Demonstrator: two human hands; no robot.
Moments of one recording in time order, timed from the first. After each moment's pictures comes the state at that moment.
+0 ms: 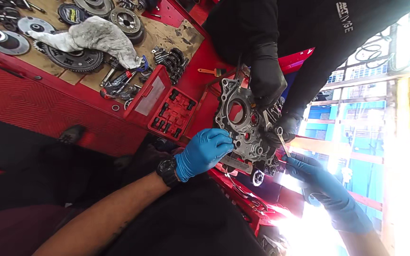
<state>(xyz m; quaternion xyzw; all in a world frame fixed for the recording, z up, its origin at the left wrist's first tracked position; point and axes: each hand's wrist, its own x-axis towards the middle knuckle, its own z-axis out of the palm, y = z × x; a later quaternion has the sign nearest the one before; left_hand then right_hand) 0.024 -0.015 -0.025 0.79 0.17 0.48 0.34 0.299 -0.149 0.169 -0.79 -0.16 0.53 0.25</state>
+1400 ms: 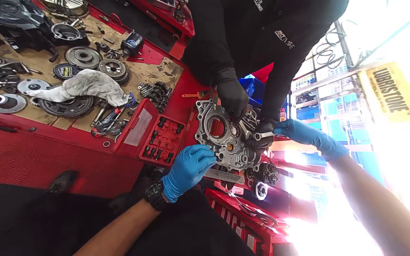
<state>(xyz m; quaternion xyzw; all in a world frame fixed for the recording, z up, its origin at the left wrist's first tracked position) 0.023 -0.011 -0.030 0.80 0.16 0.47 0.32 0.399 -0.048 0.182 -0.76 -0.55 0.32 -0.15</state>
